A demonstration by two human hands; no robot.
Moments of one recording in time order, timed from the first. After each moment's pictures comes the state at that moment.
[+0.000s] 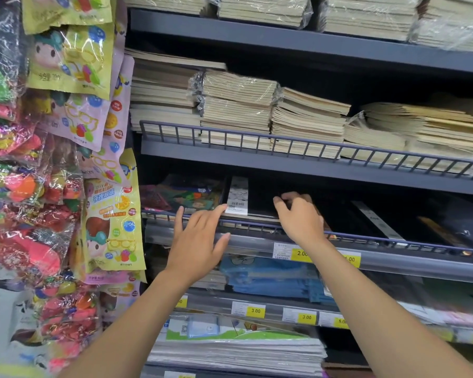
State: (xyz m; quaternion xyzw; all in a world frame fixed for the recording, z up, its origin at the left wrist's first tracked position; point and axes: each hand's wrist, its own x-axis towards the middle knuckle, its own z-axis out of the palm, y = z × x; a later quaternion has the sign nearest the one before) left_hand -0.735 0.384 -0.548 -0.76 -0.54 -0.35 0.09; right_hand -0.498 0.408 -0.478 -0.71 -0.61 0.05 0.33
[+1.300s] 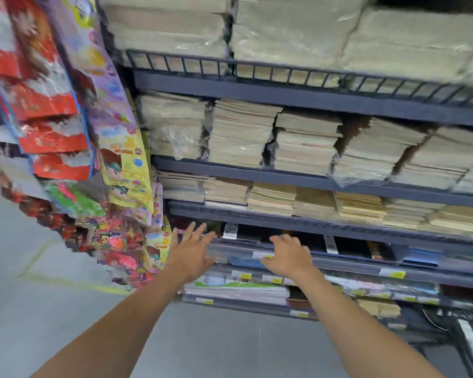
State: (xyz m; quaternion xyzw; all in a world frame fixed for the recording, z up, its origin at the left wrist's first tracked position) left_hand -0.755 0.278 -0.261 -0.78 -0.62 0.06 -0.09; right_hand -0.484 0.280 -0.234 -0.70 -0.69 0.20 -0.07
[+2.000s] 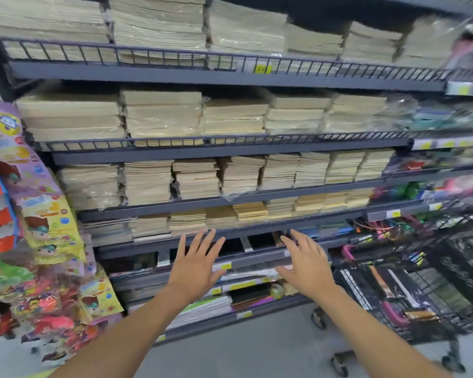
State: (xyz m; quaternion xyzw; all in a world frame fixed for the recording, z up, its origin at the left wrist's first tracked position) left_hand -0.600 0.167 -0.115 -0.91 -0.42 -0.05 0.04; right_hand -0.320 0.049 -0.075 -0.78 -0.62 -0.01 0.06
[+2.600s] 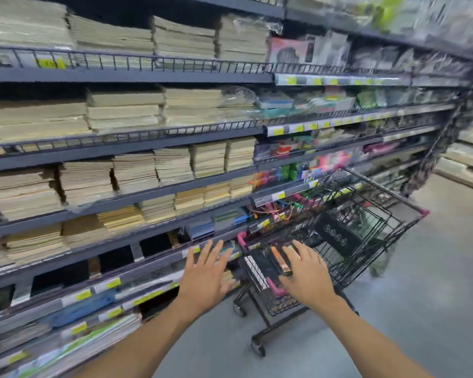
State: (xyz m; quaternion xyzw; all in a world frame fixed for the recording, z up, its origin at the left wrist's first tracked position) left_hand -0.233 -0.025 -0.114 -0.95 -0.30 -0.02 0.00; right_hand -0.020 -0.199 -0.071 -0.87 -0.49 -0.01 0.04
